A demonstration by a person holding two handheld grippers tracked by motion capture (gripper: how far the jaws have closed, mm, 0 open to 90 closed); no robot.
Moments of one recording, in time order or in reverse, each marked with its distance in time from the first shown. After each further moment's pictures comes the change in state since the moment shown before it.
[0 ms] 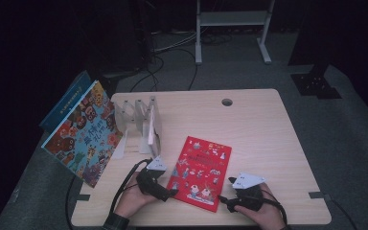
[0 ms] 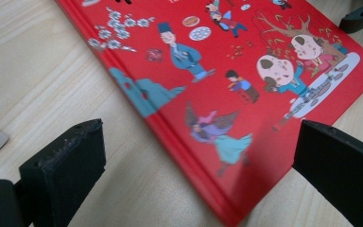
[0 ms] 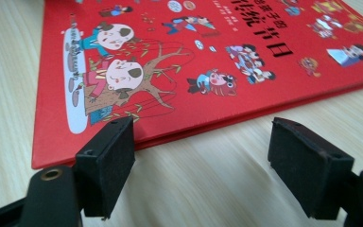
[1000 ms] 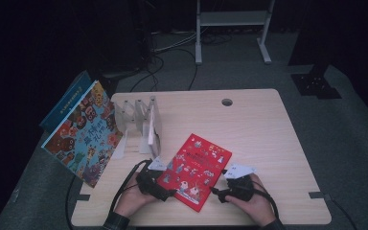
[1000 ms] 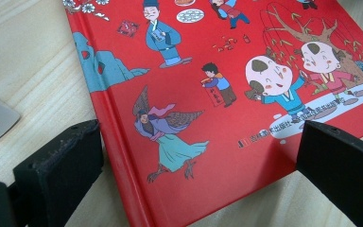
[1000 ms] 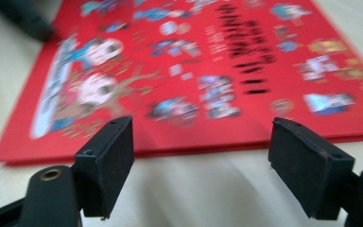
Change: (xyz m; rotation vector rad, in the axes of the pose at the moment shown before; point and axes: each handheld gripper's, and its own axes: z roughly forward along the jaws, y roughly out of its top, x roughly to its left) left arm 0.006 -0.006 0.006 0.041 0.041 -0.016; right arm -0.010 0.029 0.016 -0.013 -0.005 0.040
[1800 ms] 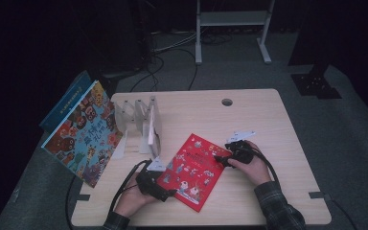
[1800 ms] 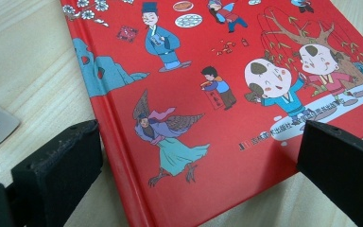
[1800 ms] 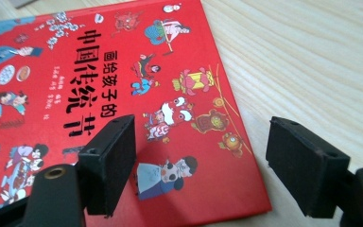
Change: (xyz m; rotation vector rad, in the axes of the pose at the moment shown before) left arm 0.001 -0.003 0.001 -0.031 -0.005 0.015; right arm -0.099 0.031 0.045 0.051 0.008 0.103
